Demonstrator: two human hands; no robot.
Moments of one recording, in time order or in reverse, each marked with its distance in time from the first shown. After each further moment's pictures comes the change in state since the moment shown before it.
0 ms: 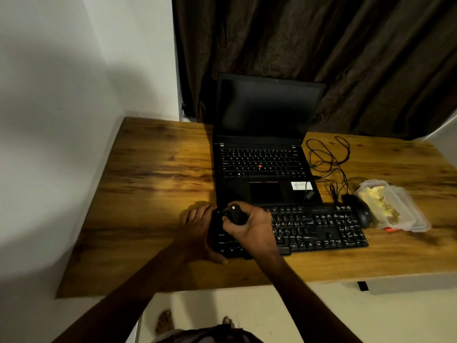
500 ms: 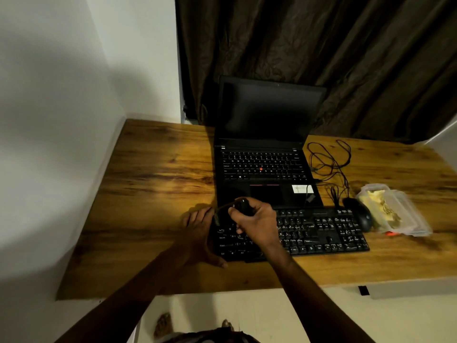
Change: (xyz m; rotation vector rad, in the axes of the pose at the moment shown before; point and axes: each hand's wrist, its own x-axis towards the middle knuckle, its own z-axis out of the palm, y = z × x) left_hand 0.002 -0.003 0.002 -0.017 -0.016 -0.014; right_hand 0.020 0.004 -0.007 0.286 0.067 0.239
